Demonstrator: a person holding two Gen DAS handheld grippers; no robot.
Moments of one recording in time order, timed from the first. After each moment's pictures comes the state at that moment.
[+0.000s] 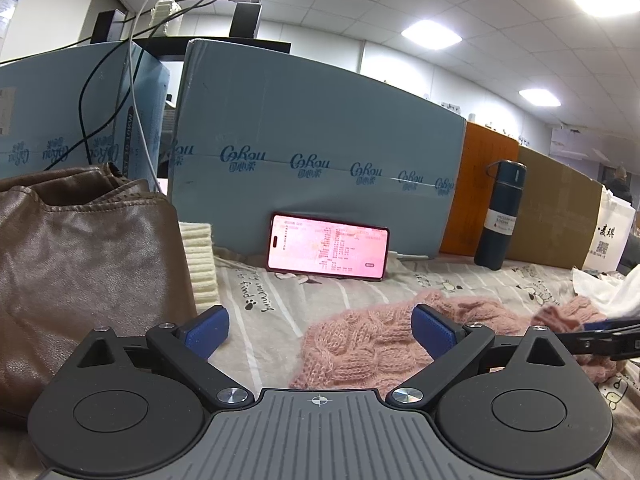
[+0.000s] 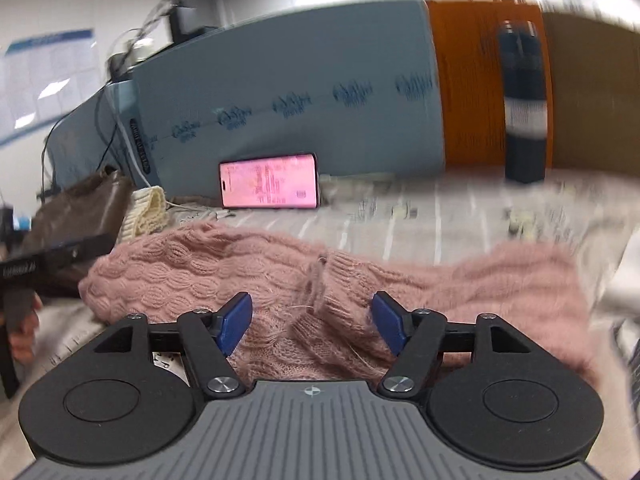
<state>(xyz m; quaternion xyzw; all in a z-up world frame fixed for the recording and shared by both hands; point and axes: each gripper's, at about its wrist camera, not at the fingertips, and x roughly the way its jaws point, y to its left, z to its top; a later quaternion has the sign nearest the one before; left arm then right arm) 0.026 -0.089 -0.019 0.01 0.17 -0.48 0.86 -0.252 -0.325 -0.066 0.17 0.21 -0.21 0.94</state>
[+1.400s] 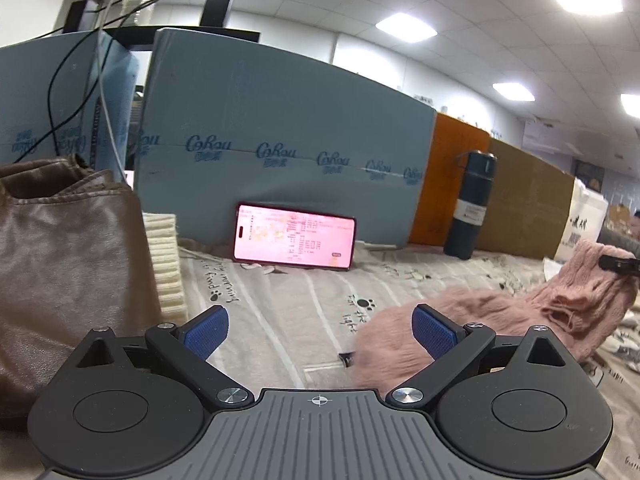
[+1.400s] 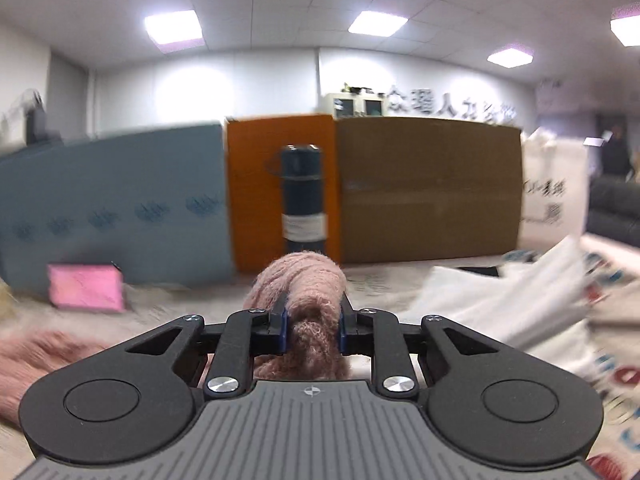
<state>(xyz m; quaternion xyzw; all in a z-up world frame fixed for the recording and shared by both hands) 0.020 -0.096 -0.022 0.02 0.18 -0.52 0.83 -0.350 -0.346 -0.032 0.06 0.09 -0.47 0.87</state>
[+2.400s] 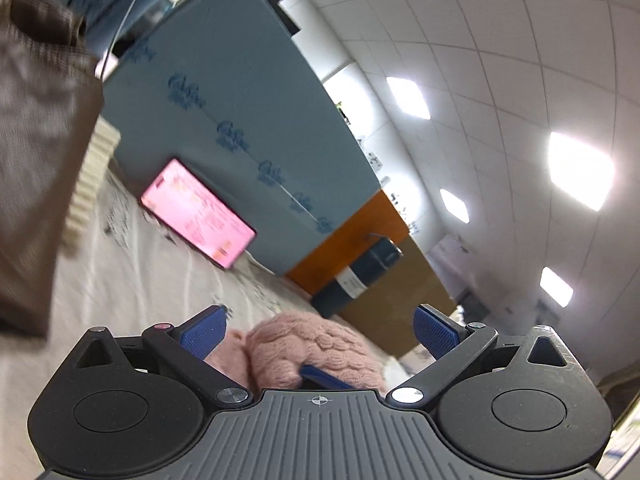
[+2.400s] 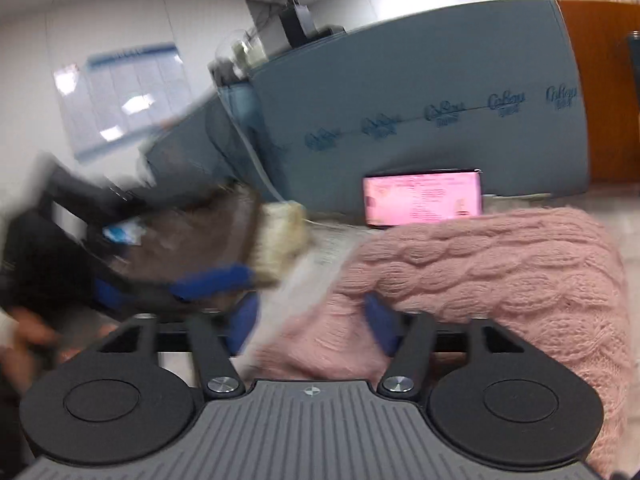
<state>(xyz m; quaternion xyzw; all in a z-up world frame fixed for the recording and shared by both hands) 0.041 -0.080 -0.018 -0.28 0.32 -0.60 0.68 -0.189 -0.260 -0.032 0.20 0.15 -0.04 0.97</state>
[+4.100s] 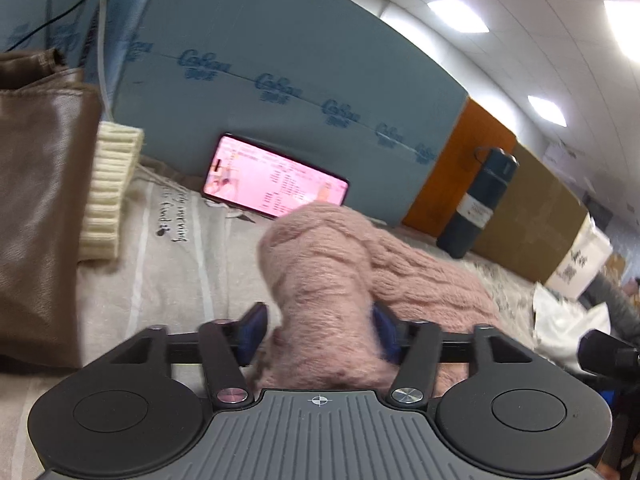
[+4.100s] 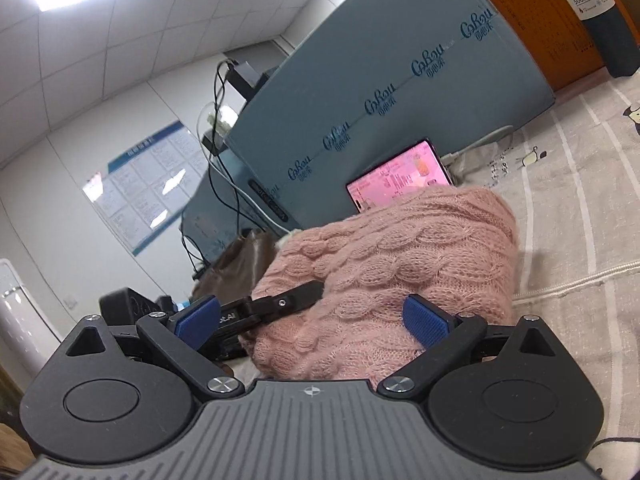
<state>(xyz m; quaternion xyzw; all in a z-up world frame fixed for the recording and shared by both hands) 0.020 -0.136 -0.048 -0.08 0.30 -0.50 0.81 -0.249 -0.344 -0.075 0.37 0.09 0.01 0.92</state>
